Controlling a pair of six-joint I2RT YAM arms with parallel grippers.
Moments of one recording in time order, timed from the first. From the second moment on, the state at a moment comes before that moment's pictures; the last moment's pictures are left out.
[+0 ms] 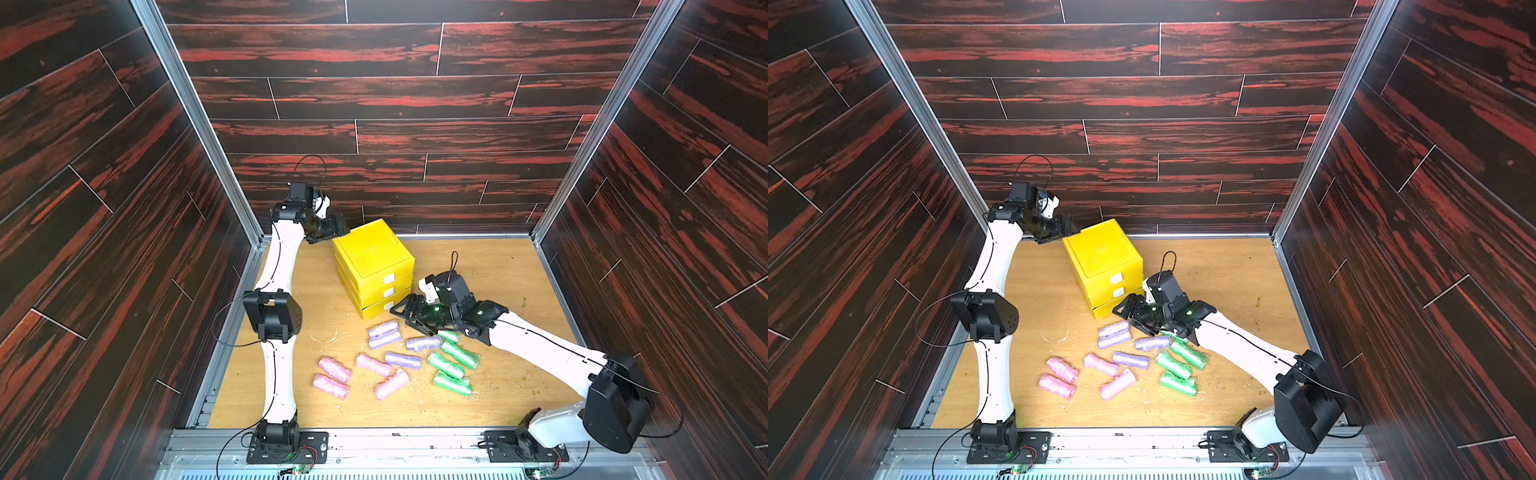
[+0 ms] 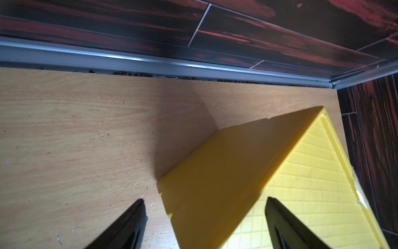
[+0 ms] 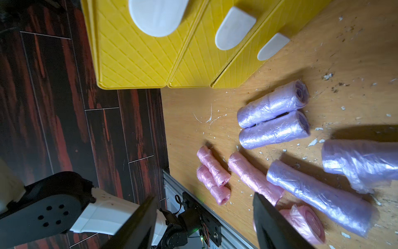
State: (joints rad) left arm -0.04 2.33 2.55 -1.15 0.44 -0.17; right arm 0.75 1.45 1.06 -0.29 -0.39 1.10
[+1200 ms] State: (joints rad) left arm -0.04 2.28 2.42 -1.06 0.48 -0.15; right arm 0.75 1.65 1.32 -0.25 -0.06 1.50
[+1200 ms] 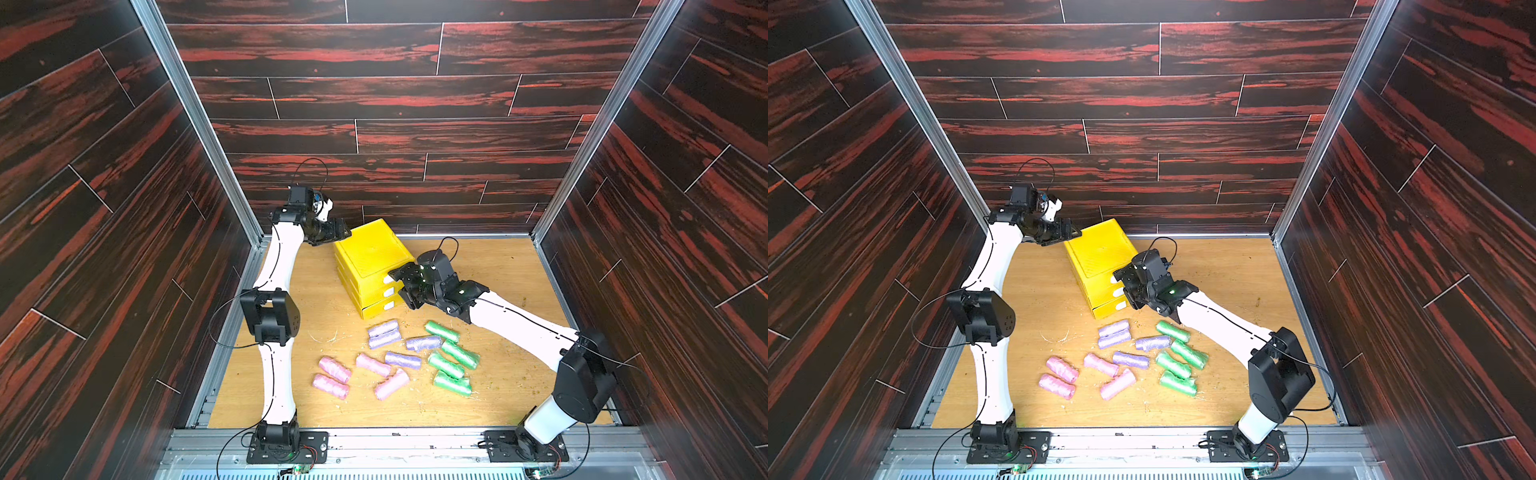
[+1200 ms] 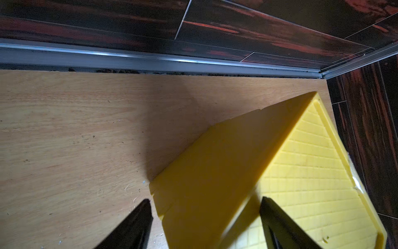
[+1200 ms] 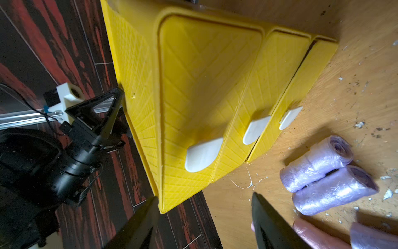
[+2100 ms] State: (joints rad) left arm -0.05 2.27 2.42 -1.06 0.46 -0.15; right arm 0.77 1.78 1.45 -0.37 -0.01 1.54
